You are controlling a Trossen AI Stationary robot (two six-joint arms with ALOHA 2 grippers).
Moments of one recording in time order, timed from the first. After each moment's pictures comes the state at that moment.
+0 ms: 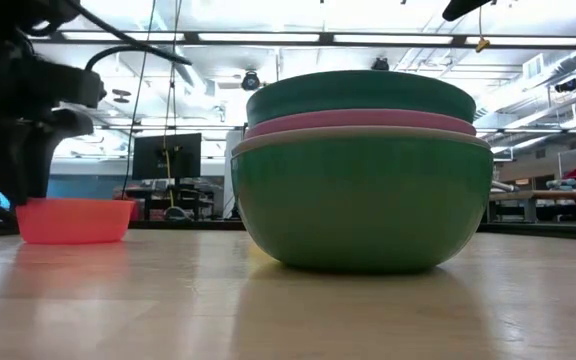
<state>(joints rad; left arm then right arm) -0.44 1.18 0.64 -0.87 -0.24 -0.48 0.65 1.46 1.32 -1.00 0.76 1.11</state>
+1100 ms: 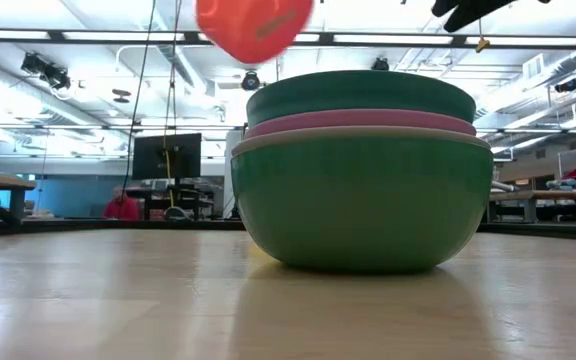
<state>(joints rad) -0.45 1.38 1.16 -0.39 -0.39 -0.05 0.64 1.46 1.32 -1.14 0.88 1.25</state>
